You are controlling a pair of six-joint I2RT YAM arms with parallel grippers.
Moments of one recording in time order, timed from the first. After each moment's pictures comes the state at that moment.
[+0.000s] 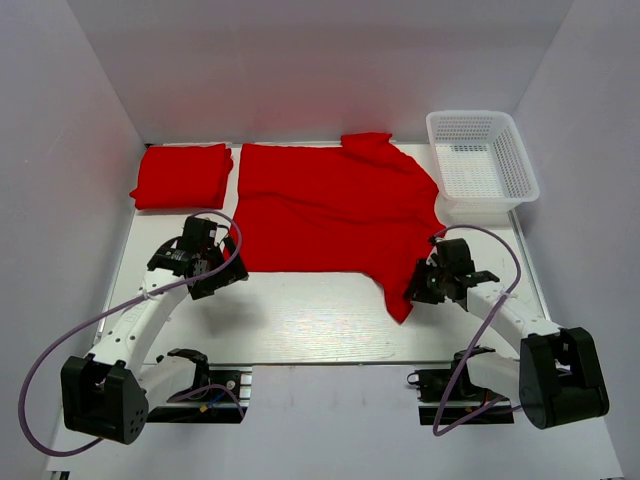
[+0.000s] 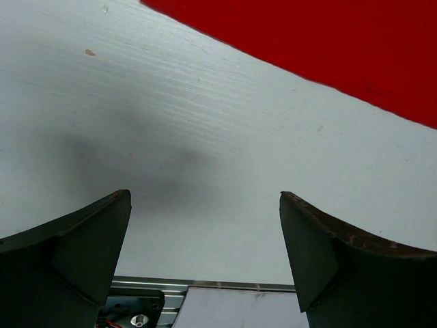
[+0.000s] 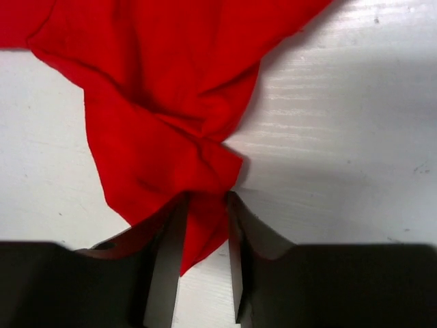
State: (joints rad) left arm -0.23 1.06 0.79 -0.82 -0.04 -0.58; right arm 0.24 1.13 0.46 -0.33 -0.25 0.38
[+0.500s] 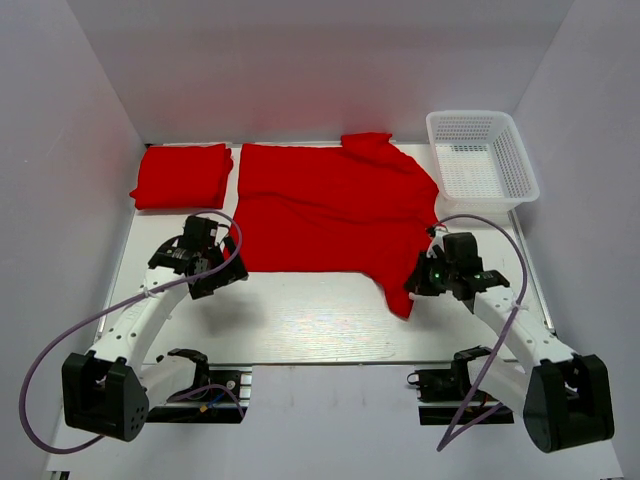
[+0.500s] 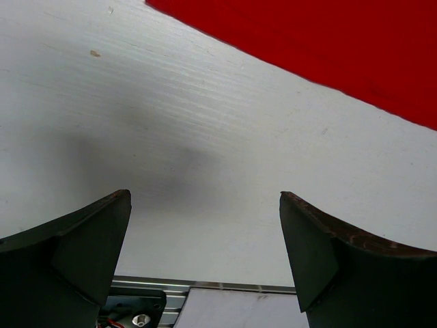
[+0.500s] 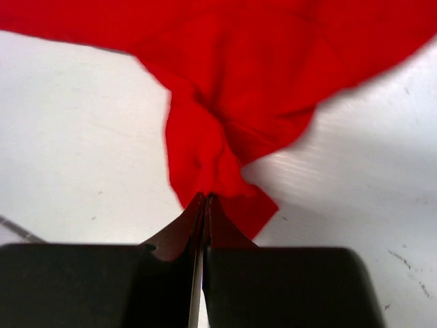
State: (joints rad) left arm -0.23 1.08 0.80 -0.82 -0.05 -0.58; right arm 0.24 1.03 0.50 -0.38 -0.32 0.30
